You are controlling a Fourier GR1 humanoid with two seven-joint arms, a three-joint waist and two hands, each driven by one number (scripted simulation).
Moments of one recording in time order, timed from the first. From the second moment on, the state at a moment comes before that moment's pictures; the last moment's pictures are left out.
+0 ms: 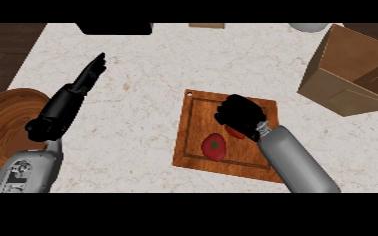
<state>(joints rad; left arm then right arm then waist) -0.23 0.27 0.00 -1.52 -0.10 -0.21 -0.08 -0.50 -0.18 0.46 -1.10 1.44 0.23 -0.38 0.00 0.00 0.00</state>
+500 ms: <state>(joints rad) -0.20 0.26 0.00 -1.57 -0.12 -0.22 -0.05 -0.49 -0.14 0.39 -1.07 1.43 0.06 -0.47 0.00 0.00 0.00</state>
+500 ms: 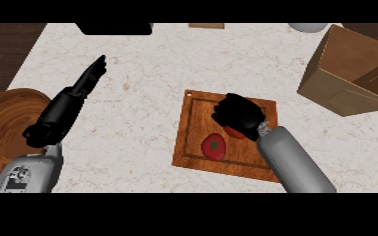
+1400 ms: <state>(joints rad) -0.22 0.25 0.02 -1.54 -0.13 -0.22 -0.05 -0.29 -0.10 0.18 -1.73 1.18 0.27 -0.30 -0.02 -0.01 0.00</state>
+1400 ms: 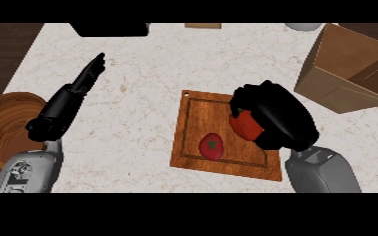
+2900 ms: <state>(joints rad) -0.24 0.22 0.02 -1.54 -0.15 -0.24 -0.08 -0.77 -0.55 -0.36 -0.91 1.05 0.39 -0.23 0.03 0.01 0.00</state>
